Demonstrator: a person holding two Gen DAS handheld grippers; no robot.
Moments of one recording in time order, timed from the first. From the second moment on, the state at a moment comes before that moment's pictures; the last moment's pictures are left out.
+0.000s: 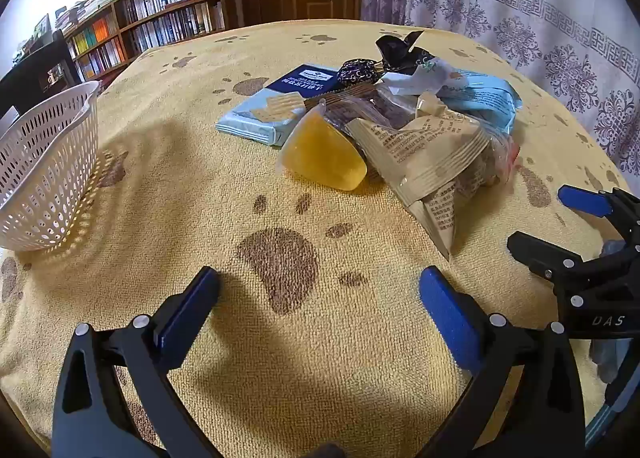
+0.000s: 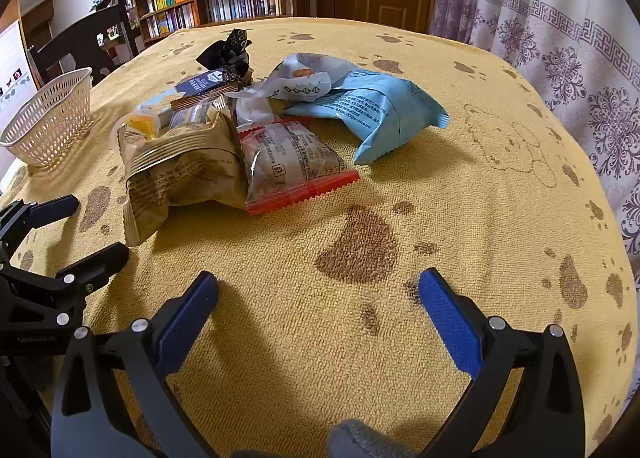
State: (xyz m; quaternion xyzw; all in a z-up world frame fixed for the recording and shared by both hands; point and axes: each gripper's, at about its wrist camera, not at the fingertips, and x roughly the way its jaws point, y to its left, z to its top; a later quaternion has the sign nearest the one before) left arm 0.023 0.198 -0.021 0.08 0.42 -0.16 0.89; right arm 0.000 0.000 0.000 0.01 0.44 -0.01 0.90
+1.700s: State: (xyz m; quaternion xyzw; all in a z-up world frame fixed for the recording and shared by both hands) left arm 0.024 0.198 -0.022 0.08 0.42 -0.15 0.89; right arm 0.000 0.000 0.000 0.01 0.44 -0.01 0.90
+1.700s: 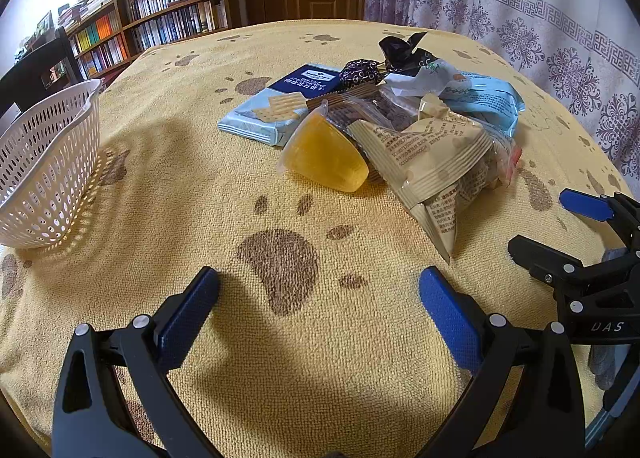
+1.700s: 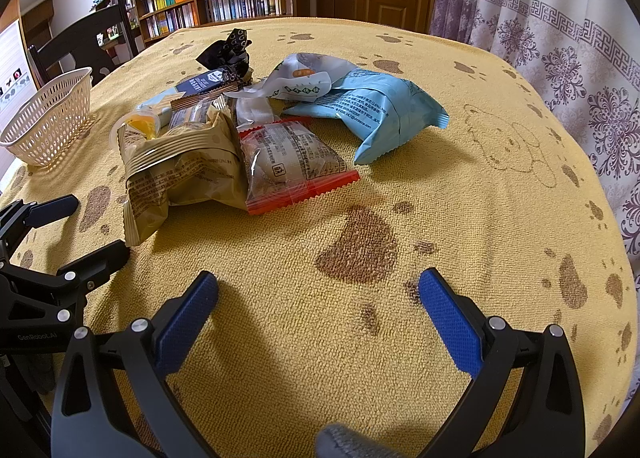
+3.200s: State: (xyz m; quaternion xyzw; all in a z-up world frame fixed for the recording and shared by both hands) left arm 0.029 0.196 -0.023 0.08 0.42 -0.16 0.89; right arm 0.002 -0.003 0.000 0.01 0.44 -0.01 0.90
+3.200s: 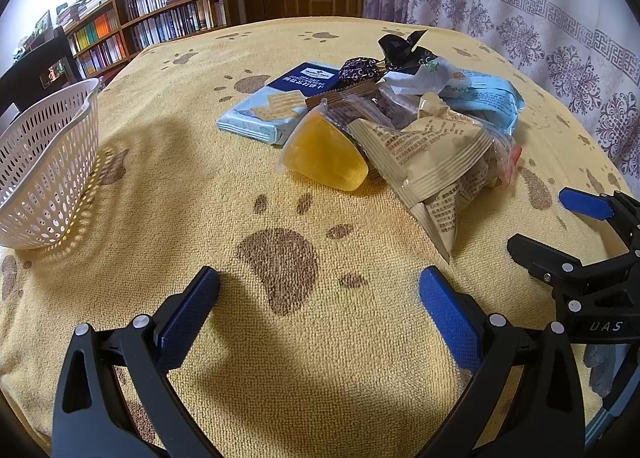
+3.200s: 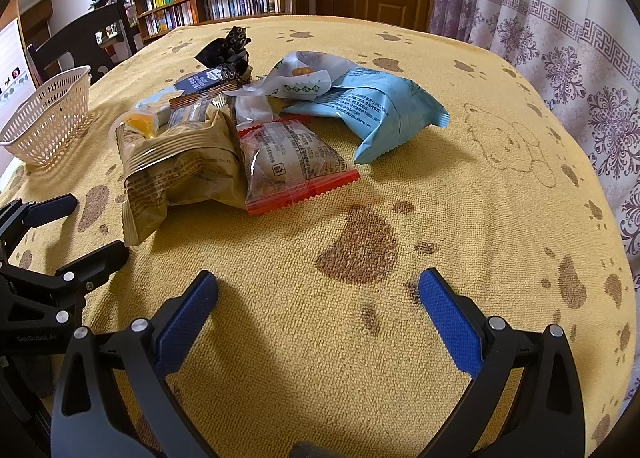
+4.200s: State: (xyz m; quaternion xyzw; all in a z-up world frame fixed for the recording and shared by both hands) left arm 0.032 0.184 0.024 0.12 0.31 -0.20 0.92; right arm -0.005 -0.003 0.000 0.00 0.45 0.02 0.89
